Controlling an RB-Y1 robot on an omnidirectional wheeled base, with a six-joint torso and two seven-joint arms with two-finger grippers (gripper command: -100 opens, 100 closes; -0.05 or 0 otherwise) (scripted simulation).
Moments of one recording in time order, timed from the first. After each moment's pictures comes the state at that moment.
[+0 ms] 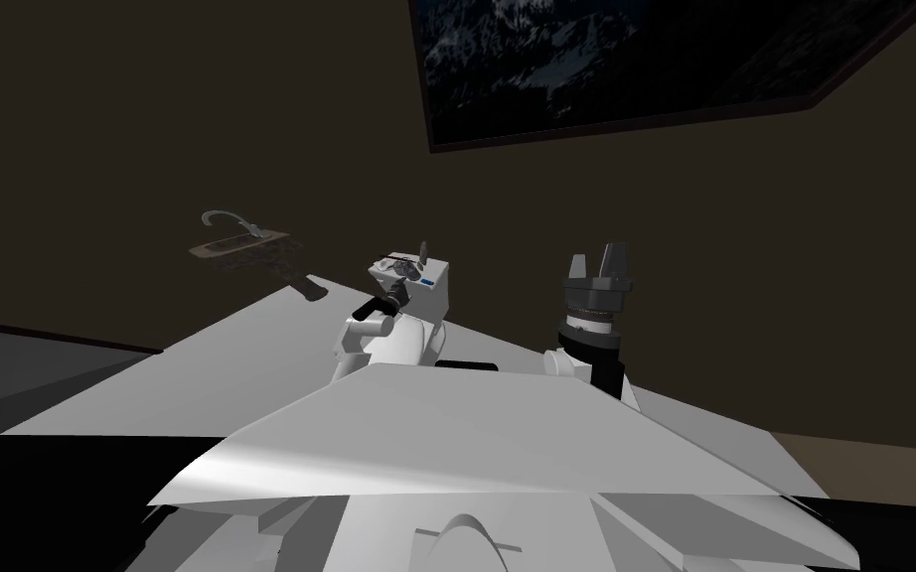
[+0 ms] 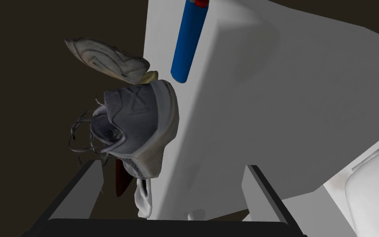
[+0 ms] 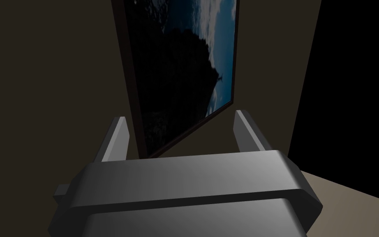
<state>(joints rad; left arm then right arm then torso) 0.16 0.28 0.08 -2.00 0.27 0.62 0.08 0.51 -0.04 0.00 -2.32 0.03 -0.55 0.02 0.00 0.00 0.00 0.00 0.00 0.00</state>
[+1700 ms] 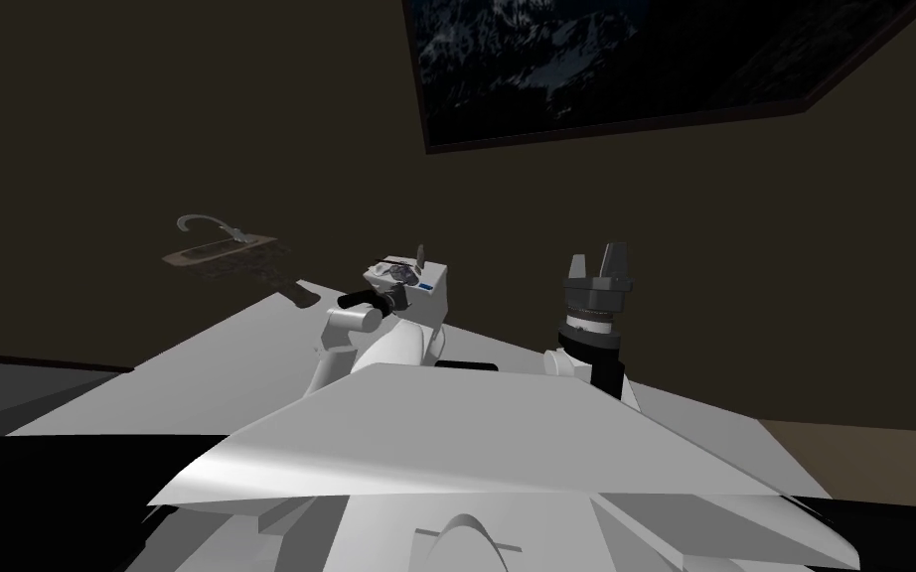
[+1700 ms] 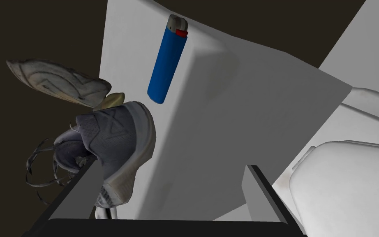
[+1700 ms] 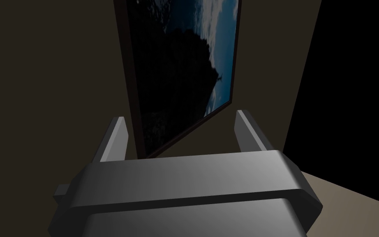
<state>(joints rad) 0.14 0.37 0.12 -2.18 0.43 1.07 0.16 0.51 -0.04 0.00 -2.32 0.03 -0.55 0.02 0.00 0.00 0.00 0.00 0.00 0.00</state>
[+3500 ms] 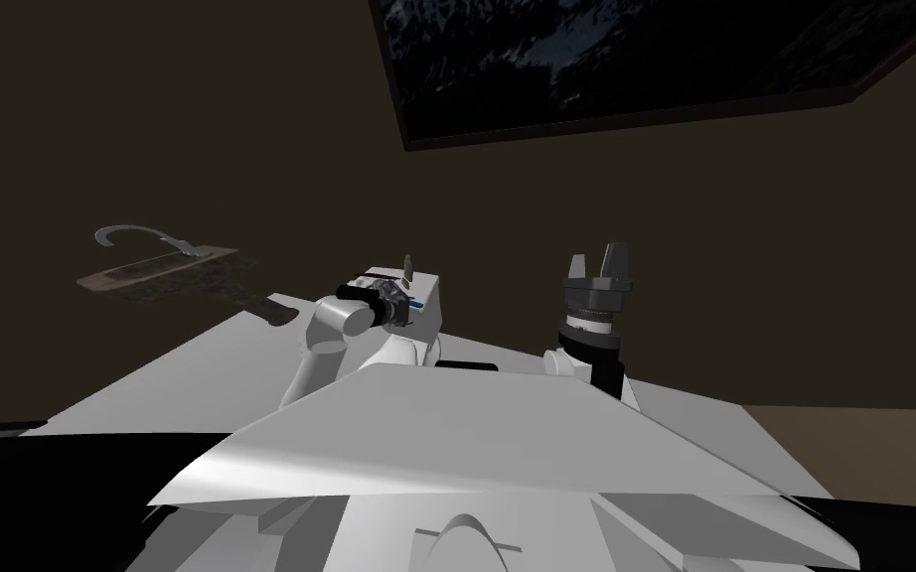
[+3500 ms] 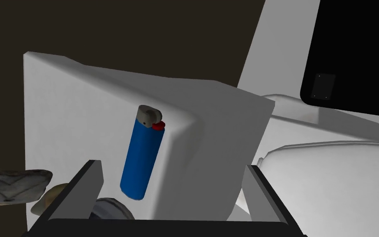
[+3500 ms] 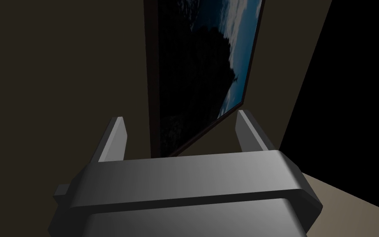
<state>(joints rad) 0.11 0.49 0.07 -2.35 0.60 1.55 0.28 0.51 -0.04 0.00 -2.32 0.03 -0.55 0.02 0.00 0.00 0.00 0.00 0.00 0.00</state>
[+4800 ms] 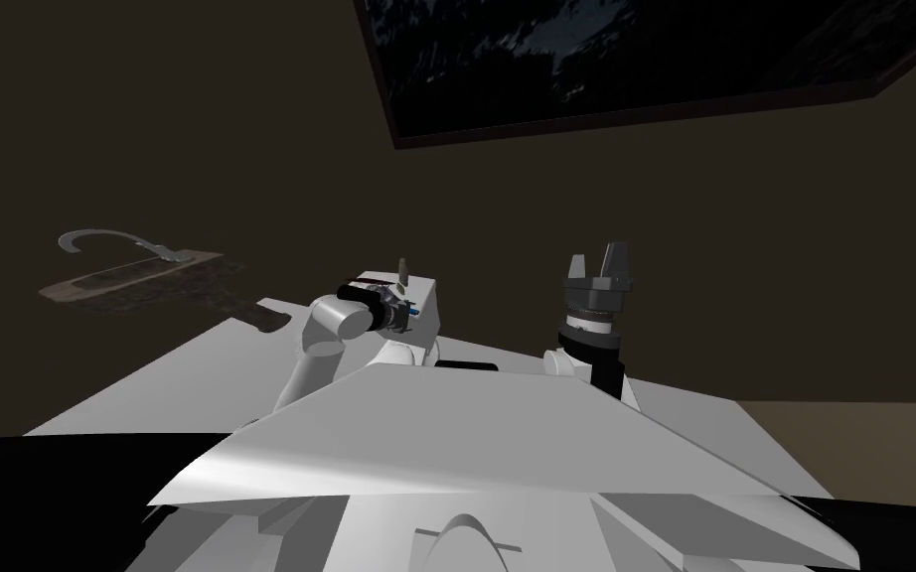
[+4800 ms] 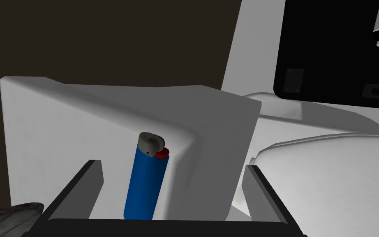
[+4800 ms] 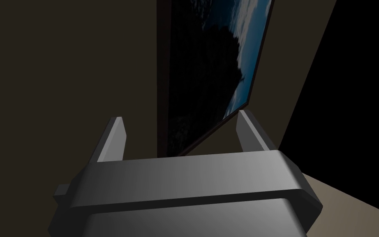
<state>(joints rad) 0.12 0.52 0.05 -2.40 0.64 1.66 0.31 0.51 -0.04 0.00 -2.32 0.03 -0.55 0.02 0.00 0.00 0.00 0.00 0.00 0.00</state>
